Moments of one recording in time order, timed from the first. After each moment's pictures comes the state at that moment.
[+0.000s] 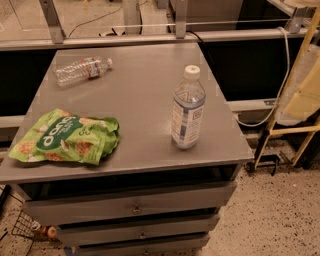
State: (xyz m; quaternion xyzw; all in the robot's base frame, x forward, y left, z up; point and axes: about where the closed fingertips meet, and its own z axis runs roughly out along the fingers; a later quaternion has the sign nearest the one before) arm 0.408 -0.173 1.080 -0.61 0.74 -0.12 0.27
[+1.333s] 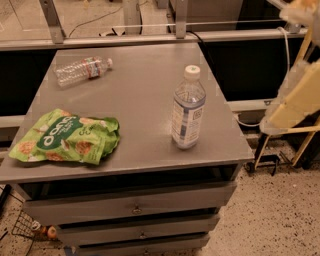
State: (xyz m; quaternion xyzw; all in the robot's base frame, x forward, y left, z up) arm 0.409 -0.170 1.063 -0.58 0.75 -0.09 0.30
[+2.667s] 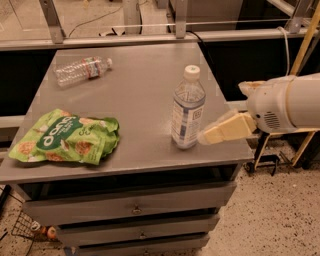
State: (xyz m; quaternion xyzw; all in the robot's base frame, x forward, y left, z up) arm 0.488 -0.136 0.920 -0.41 0.80 0.13 0.43
